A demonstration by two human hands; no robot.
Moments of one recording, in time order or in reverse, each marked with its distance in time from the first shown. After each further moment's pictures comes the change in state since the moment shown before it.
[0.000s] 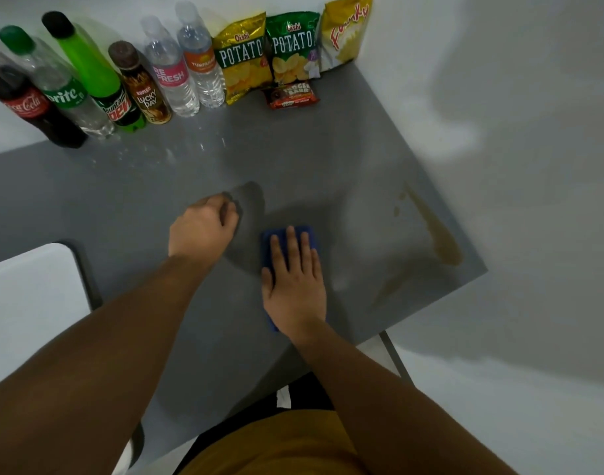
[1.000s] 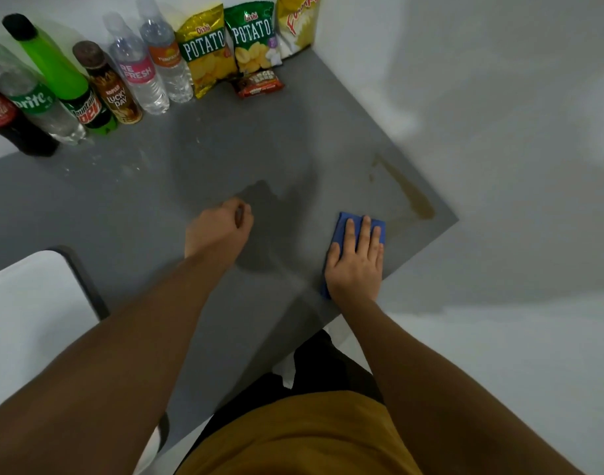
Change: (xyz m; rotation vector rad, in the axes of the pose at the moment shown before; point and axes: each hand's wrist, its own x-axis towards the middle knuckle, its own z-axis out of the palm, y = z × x) left_hand -0.039 0.022 0.005 -0.055 -0.067 0.141; right_hand -0.048 0.079 -0.017 -0.033 0.170 0.497
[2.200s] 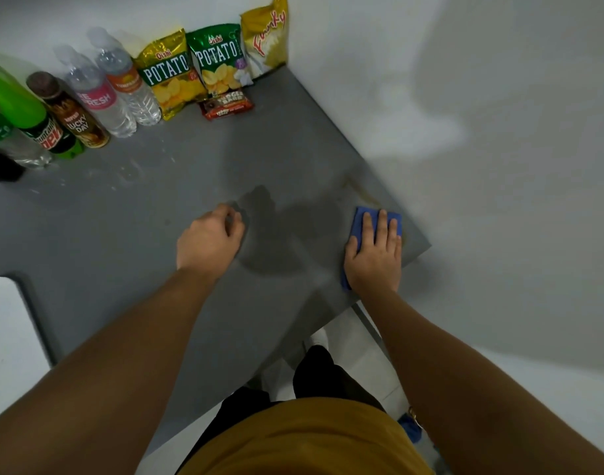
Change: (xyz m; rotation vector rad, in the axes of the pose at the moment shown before) left_hand 0.027 0.067 0.033 0.049 0.029 -0.045; right_hand 0.102 0.093 -0.033 -0.035 -0.024 -0.030
